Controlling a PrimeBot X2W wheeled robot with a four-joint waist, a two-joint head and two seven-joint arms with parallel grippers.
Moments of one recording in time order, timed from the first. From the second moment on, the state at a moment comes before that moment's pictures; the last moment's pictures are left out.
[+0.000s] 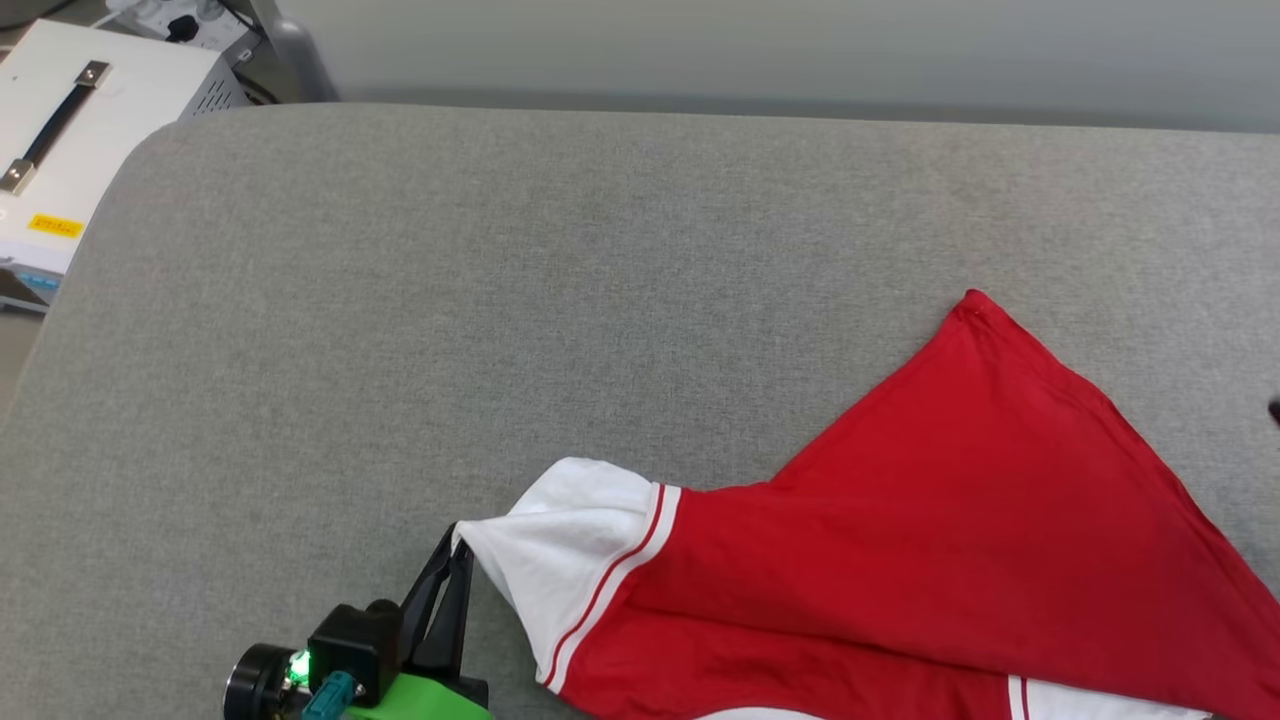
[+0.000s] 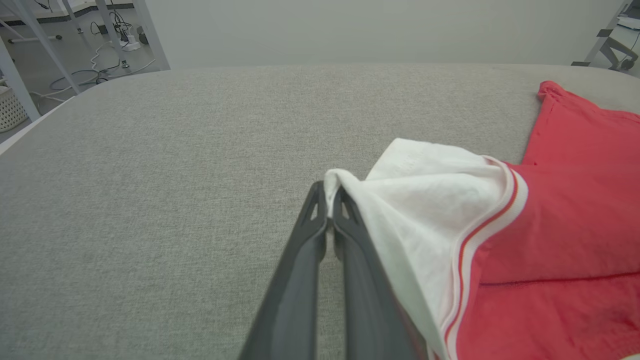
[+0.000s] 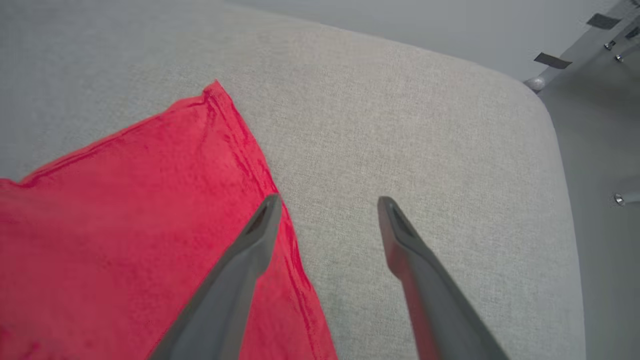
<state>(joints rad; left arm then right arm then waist) 0.06 0.27 -0.33 0.07 -0.29 0.06 -0.26 -0.06 -0.79 0.00 -0.06 0.70 0.13 0.47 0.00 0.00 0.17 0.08</state>
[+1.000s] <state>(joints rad) -0.12 0.17 -0.38 -0.02 -0.21 0.04 -0.26 -0.84 -0.83 0.77 0.30 0.74 0.13 0.86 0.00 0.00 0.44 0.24</state>
